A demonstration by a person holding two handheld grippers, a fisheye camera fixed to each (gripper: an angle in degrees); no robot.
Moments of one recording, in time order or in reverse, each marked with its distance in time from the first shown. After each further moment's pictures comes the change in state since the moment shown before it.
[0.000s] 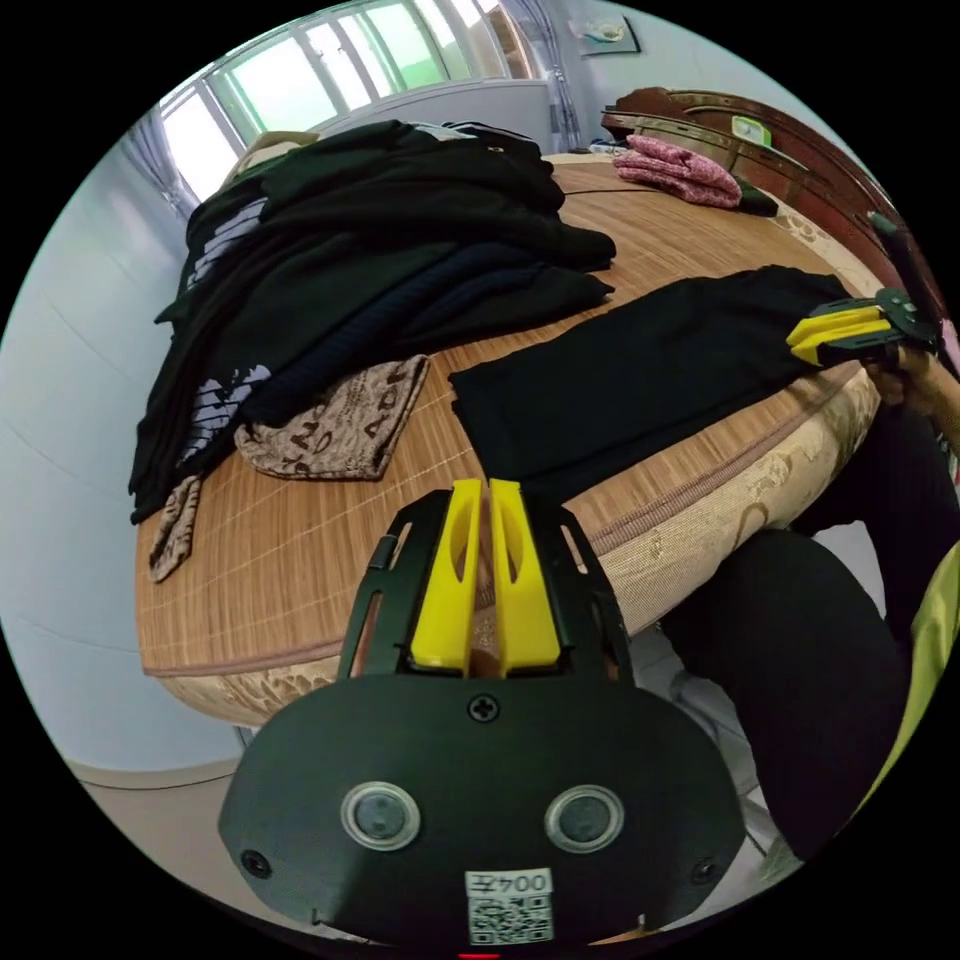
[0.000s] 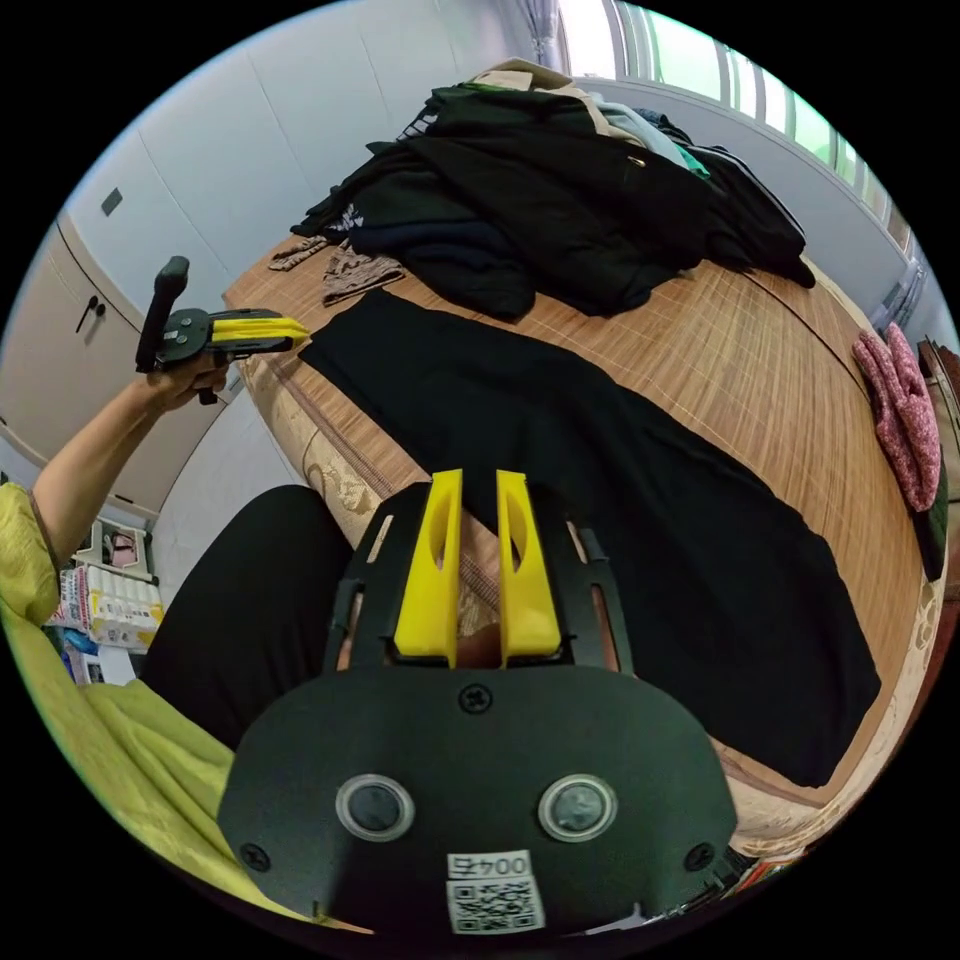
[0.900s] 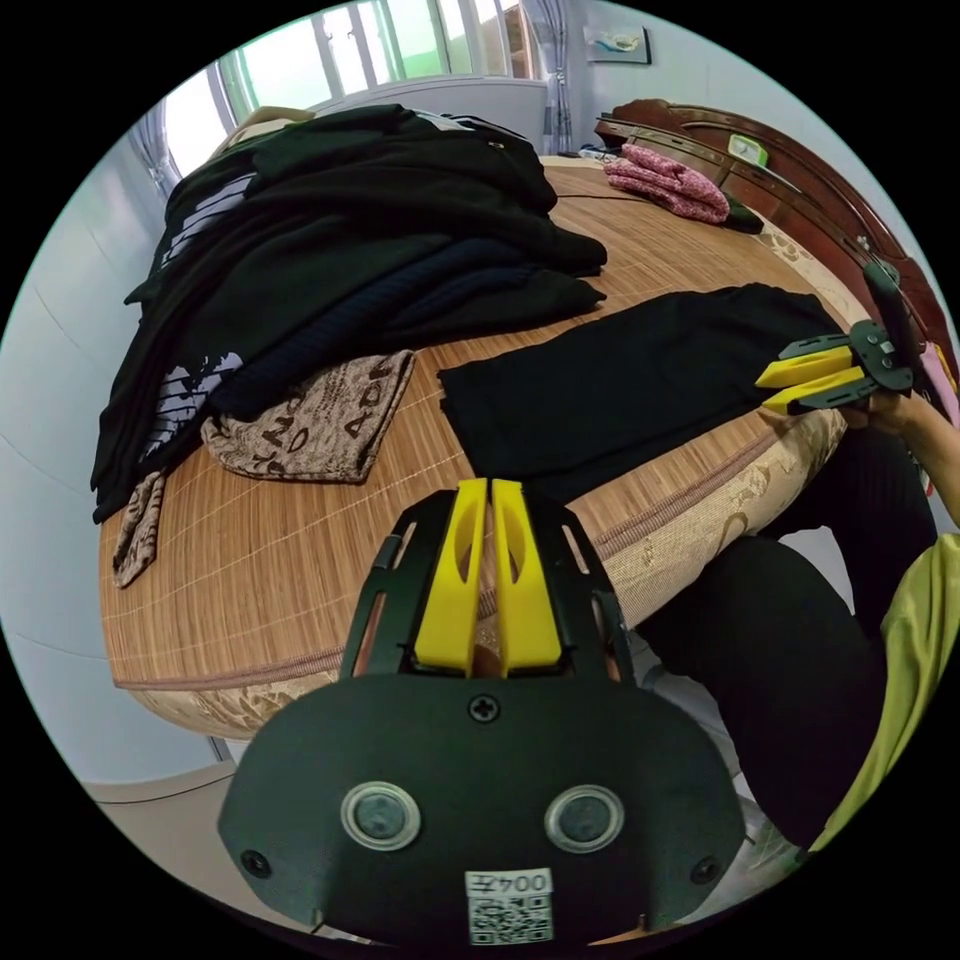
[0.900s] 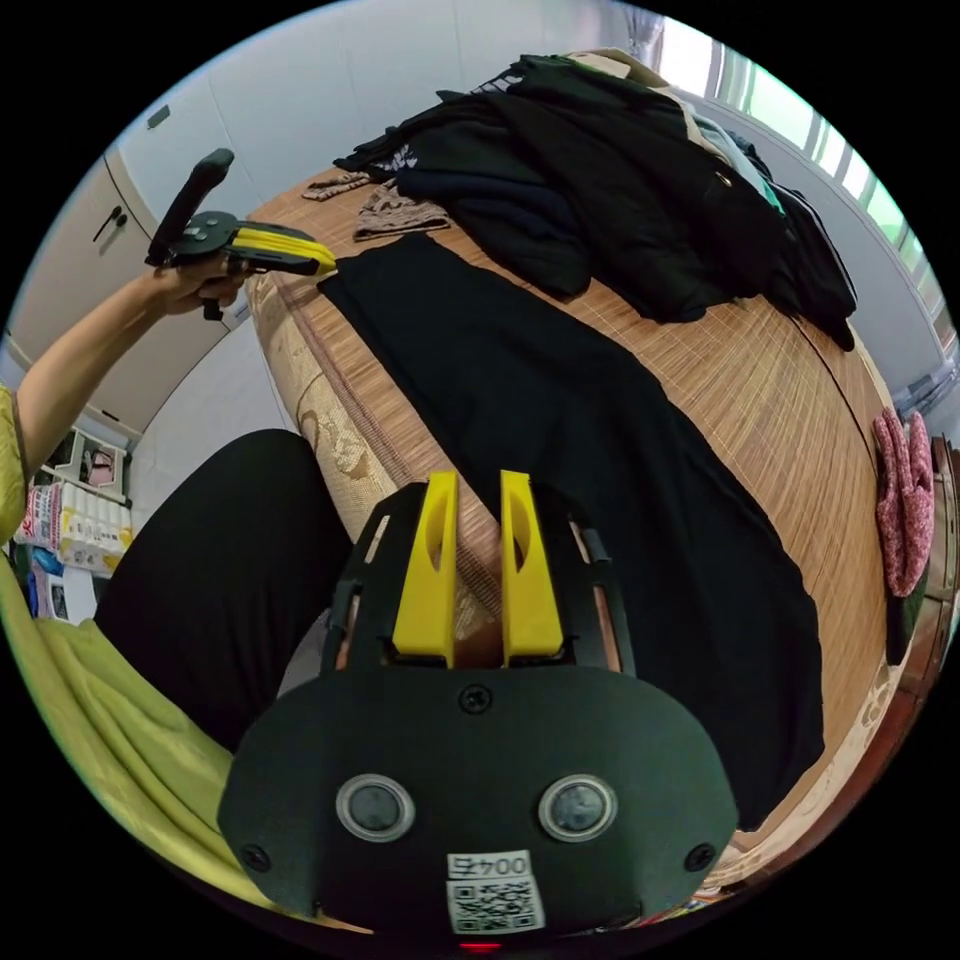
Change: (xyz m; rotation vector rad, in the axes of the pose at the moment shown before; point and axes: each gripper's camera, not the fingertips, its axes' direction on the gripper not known) left arm 0.010 0.009 0.006 0.001 0.087 -0.017; right arm -0.067 0.007 0.011 -0.095 0.068 -0.197
